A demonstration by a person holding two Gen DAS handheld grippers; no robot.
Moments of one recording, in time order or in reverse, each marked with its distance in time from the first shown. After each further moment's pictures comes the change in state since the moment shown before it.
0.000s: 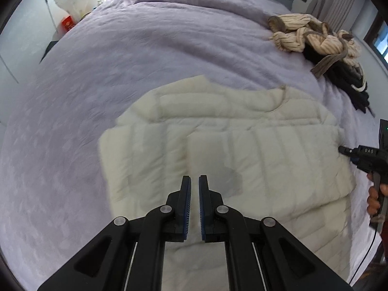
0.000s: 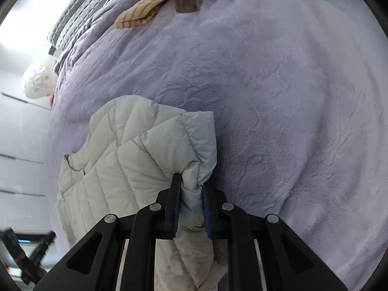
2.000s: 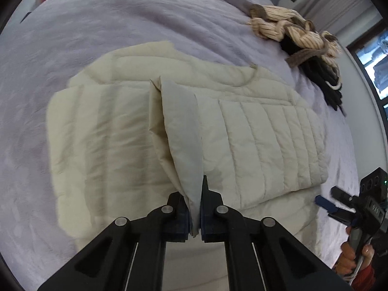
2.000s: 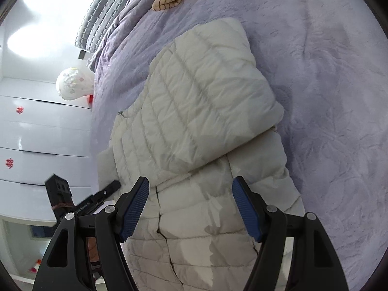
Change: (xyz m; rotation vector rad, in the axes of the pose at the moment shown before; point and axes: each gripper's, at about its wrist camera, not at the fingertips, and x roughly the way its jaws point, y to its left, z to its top) left arm 0.028 -0.001 -0.020 -0.073 0.118 -0.225; right arm -0.062 -0.004 -0.135 0.104 0.052 0.295
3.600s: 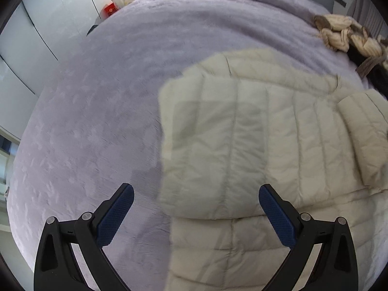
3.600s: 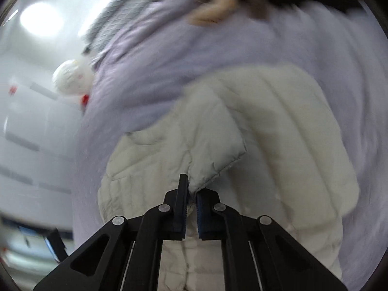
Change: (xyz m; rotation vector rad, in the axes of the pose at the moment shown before) left arm -0.031 0.054 -0.025 -0.083 -0.136 0.454; right arm 0.041 0.107 0.036 -0.243 -0.148 -0.119
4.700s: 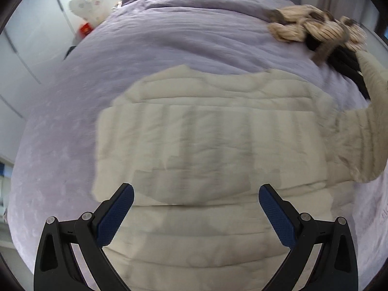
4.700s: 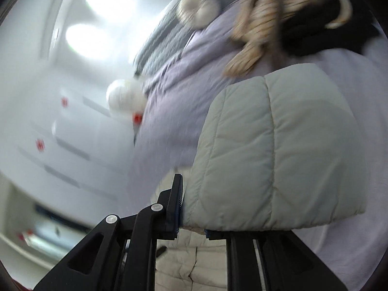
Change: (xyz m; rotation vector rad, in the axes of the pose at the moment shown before) left arm -0.060 -0.117 -0.009 0.095 -0.036 -0.044; right arm -0.100 -0.057 0.054 -0.048 -0.087 0.302
